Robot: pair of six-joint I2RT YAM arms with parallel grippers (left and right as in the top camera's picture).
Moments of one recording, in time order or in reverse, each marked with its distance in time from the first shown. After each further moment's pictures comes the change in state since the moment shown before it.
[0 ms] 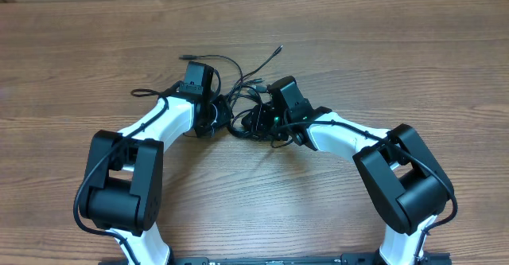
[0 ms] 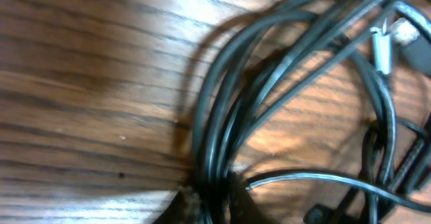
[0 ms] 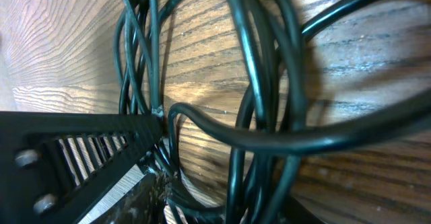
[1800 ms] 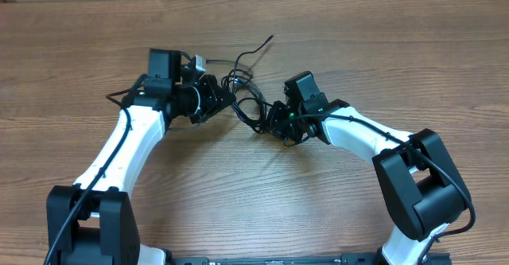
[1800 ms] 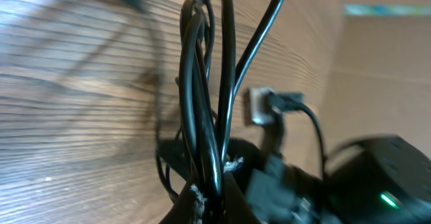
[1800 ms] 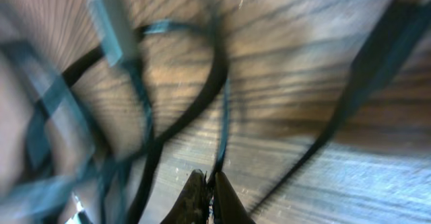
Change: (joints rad) left arm 0.121 -0.275 -0.005 0.006 0.462 -0.034; right arm -0.079 -0.071 0.000 -0.192 -0.078 0.093
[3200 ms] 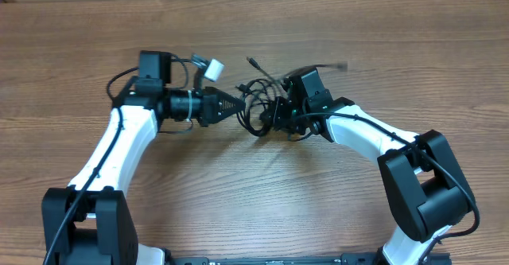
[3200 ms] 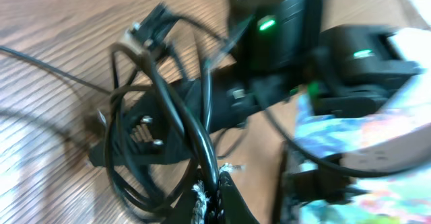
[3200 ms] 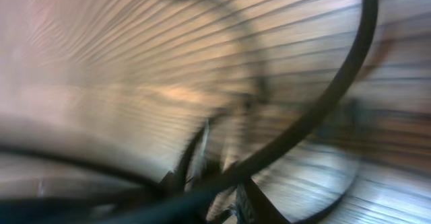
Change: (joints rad) left arm 0.051 -0.003 0.000 -0.081 0.455 0.860; right arm -0.030 -0.015 0.004 0.027 0.046 -0.185
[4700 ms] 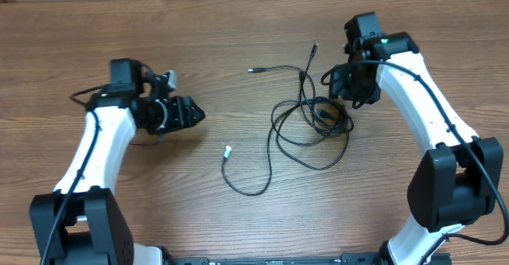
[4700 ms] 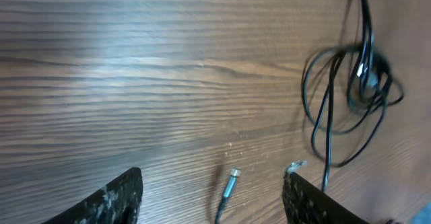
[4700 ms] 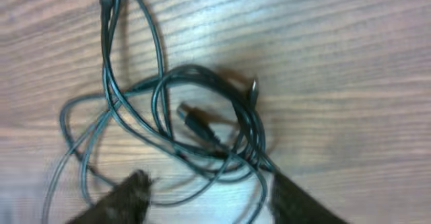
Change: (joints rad) left arm 0.126 -0.006 0.002 -0.235 -0.655 -0.248; right arm -0.276 0.002 0.514 -0.909 0.379 -0.431
